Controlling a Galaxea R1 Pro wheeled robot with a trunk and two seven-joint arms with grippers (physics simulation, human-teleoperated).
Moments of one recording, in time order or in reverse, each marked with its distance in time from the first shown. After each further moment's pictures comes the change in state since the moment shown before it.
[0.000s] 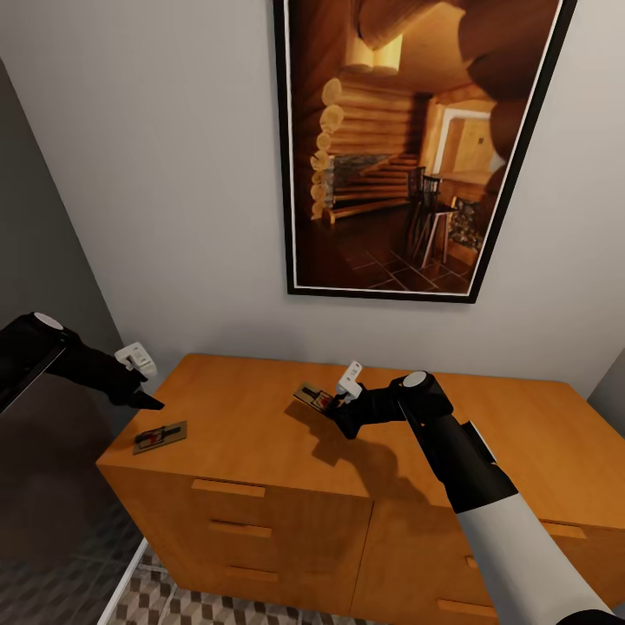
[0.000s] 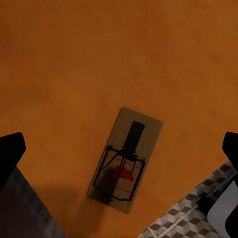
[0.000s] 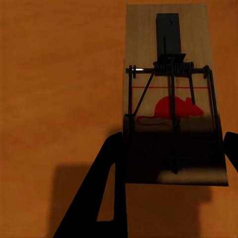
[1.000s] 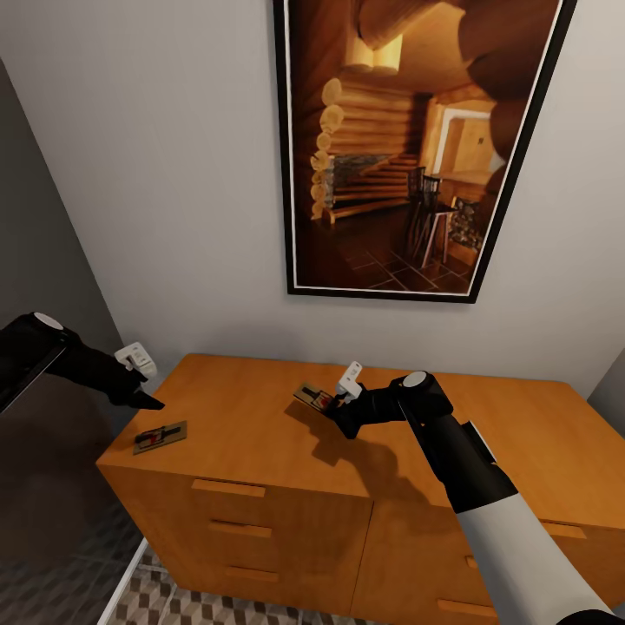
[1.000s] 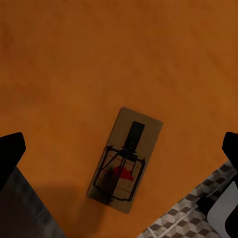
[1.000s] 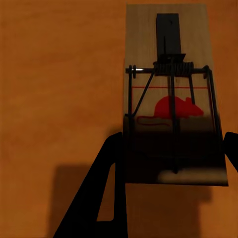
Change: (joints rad) left arm 0.000 0.000 0.001 0.000 0.000 0.000 0.000; right arm 0.000 0.000 0.000 0.000 0.000 0.000 0.000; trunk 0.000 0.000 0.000
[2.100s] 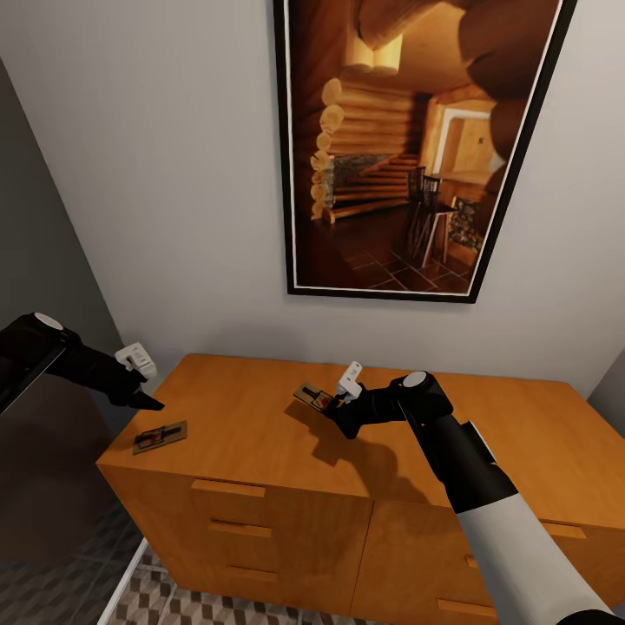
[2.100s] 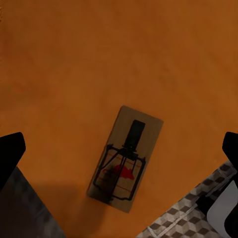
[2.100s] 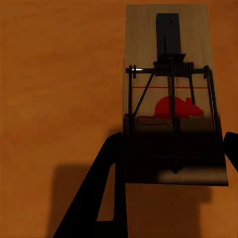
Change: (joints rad) left arm 0.000 0.000 -0.002 0.005 0.000 -0.001 0.000; right arm 0.000 0.000 0.000 0.000 0.000 0.000 0.001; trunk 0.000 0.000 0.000
